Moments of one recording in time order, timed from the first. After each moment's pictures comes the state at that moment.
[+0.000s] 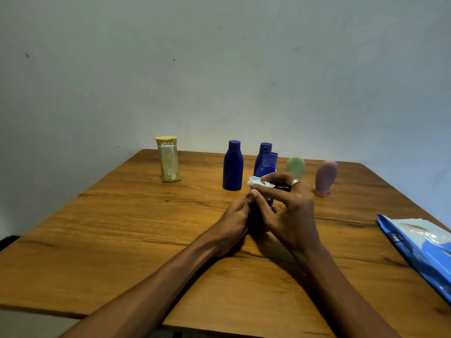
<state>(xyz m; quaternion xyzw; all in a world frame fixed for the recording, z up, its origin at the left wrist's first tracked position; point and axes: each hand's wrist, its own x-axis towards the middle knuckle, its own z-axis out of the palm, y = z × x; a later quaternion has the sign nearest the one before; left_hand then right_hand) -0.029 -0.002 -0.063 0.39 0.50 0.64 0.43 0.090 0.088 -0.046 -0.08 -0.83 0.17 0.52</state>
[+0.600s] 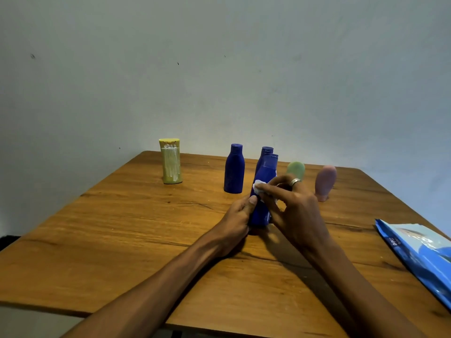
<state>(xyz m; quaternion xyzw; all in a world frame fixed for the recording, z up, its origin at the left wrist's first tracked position) -0.032 0.000 -0.065 0.40 0.50 0.65 0.41 0.101 0.096 -0.036 -0.10 -0.89 0.06 0.44</state>
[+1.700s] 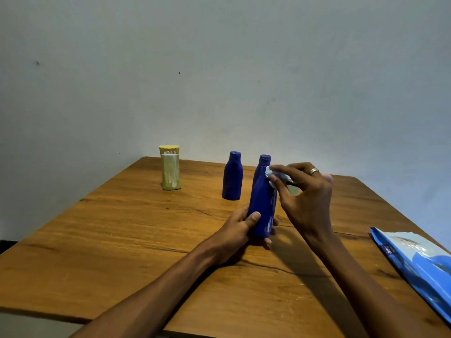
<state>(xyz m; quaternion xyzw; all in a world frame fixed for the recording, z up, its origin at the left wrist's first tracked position) -0.028 -0.005 -0.062 0.41 0.49 0.62 0.45 0.095 0.108 -0.006 -0.12 -0.79 0.13 0.59</state>
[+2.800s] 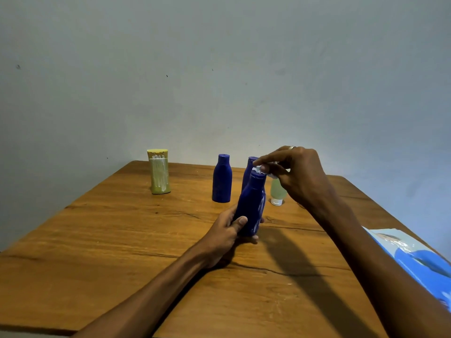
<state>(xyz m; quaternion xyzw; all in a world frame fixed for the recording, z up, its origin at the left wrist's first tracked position) -0.027 -0.005 -0.062 0.43 0.54 0.62 0.38 0.108 0.113 0.065 -0.16 -0.89 0.17 0.39</state>
